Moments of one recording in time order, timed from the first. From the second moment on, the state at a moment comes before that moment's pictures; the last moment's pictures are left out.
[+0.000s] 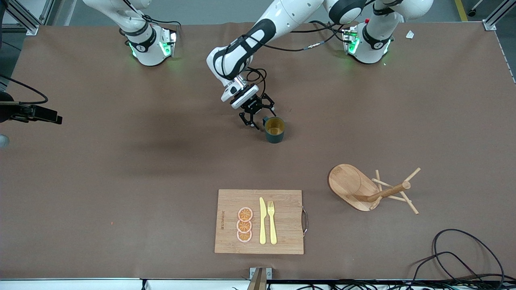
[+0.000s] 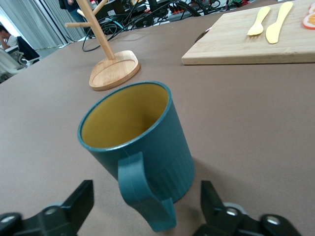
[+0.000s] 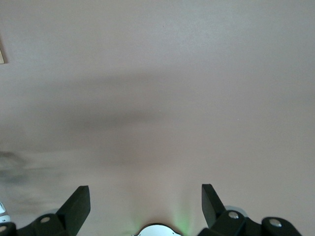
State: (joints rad) left arm -1.08 0.97 -0.24 -1.39 1.07 1.55 -2.10; right arm -0.05 0.19 -0.05 -1.38 0.02 1.38 -0.03
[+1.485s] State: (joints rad) left arm -1.07 0.94 -0.24 -1.36 1.07 1.53 -1.93; right arm -0.05 -0.04 -0.05 -1.55 0.02 1.37 -0.02
